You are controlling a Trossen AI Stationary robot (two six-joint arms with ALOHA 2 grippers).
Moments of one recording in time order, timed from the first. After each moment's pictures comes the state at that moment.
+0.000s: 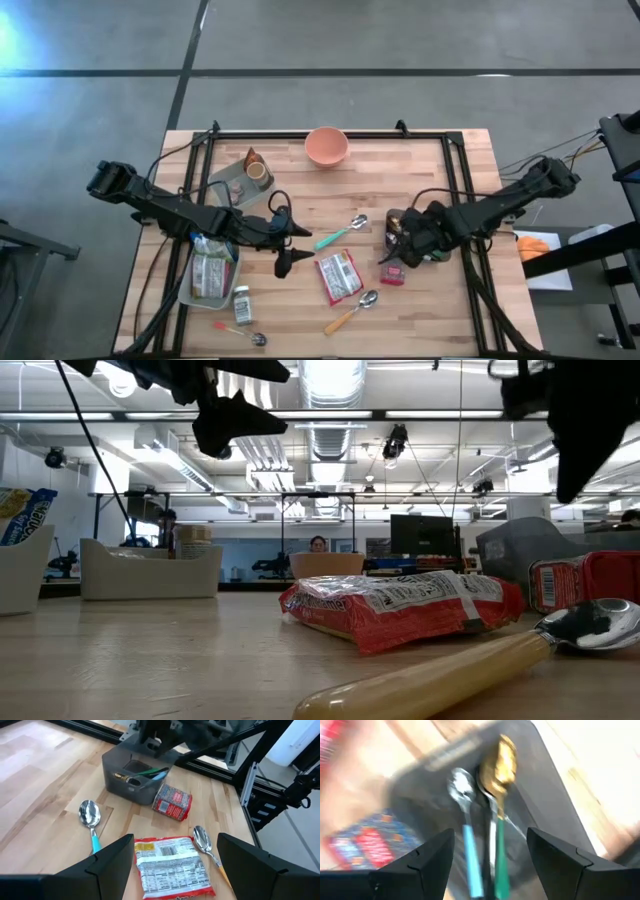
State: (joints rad) left arm -0.29 1.36 0.76 0.17 -0.23 -0.45; right arm 0.41 1.29 0.96 -1.15 0.31 1.09
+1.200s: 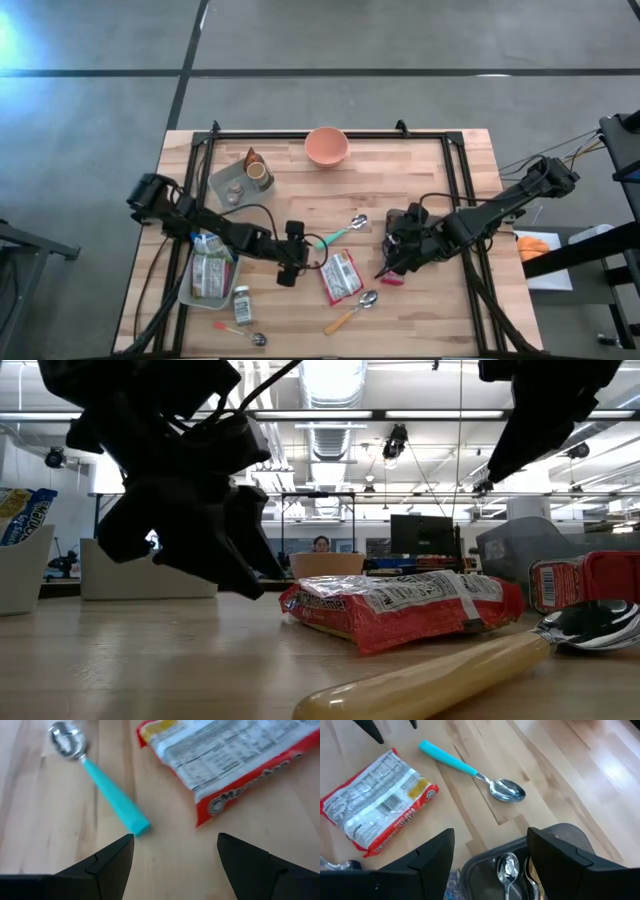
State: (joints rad) left arm -0.30 1.74 0.76 0.13 -0.25 0.05; right arm 0.48 1.29 0.91 -0.77 0.55 0.85
